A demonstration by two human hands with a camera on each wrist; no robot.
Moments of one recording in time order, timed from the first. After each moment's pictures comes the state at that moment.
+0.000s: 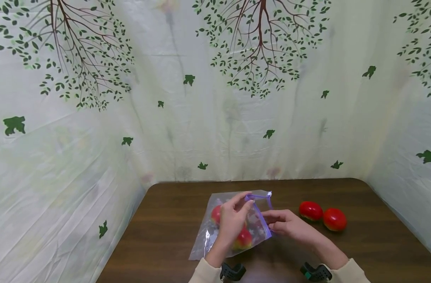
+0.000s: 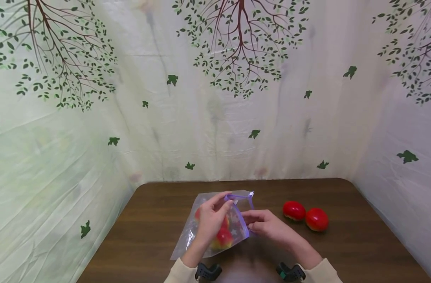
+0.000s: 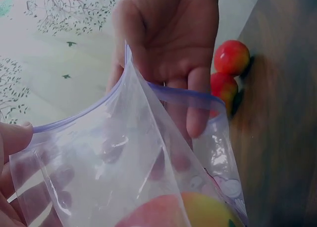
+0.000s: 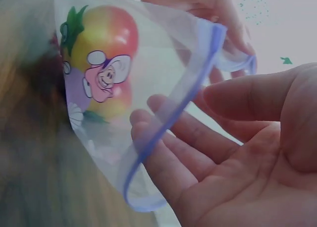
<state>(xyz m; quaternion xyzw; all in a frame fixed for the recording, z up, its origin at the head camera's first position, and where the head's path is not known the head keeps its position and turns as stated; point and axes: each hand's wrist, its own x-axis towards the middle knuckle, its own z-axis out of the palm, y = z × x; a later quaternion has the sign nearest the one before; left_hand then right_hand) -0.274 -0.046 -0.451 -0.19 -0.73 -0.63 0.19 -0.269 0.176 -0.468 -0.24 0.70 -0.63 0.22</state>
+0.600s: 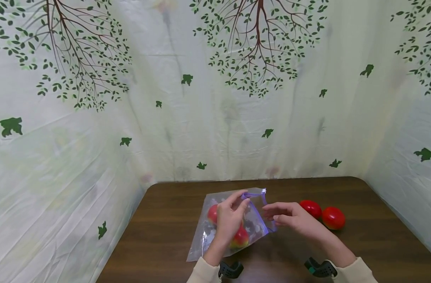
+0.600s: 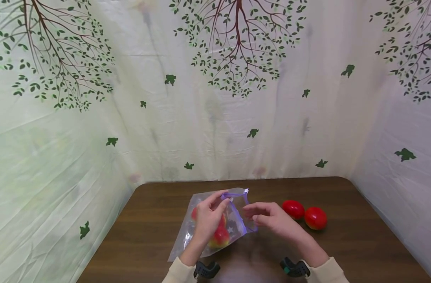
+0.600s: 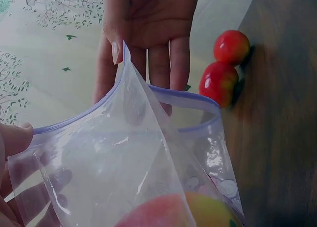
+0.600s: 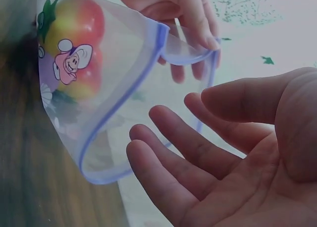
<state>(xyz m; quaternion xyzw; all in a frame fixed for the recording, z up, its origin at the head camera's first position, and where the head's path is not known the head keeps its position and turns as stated) -0.281 -0.053 -0.460 -0.20 -0.74 -0.61 0.20 -0.264 0.190 -0.448 -0.22 0.75 -0.61 0.14</state>
